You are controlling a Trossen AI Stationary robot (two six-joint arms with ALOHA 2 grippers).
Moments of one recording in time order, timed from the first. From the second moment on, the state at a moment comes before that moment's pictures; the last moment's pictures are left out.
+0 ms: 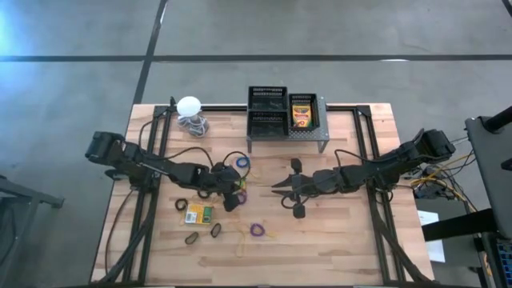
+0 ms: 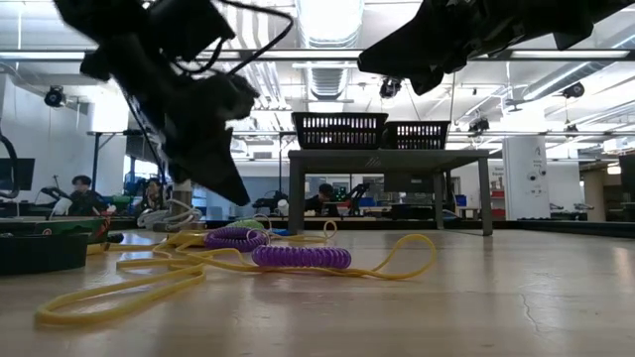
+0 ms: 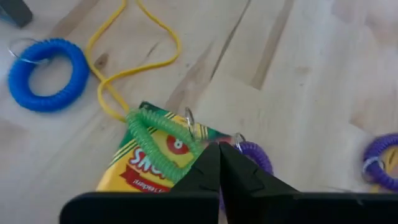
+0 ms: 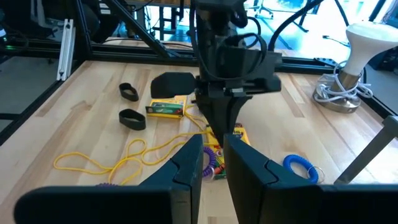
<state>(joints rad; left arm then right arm) -0.14 1.55 0.70 -0.06 -0.19 -0.55 0.26 1.42 0.66 0.46 0.26 0.05</state>
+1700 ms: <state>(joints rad) -0.15 1.58 0.91 -0.23 -0.21 -0.18 0.26 1.42 0.66 0.46 0.26 0.05</state>
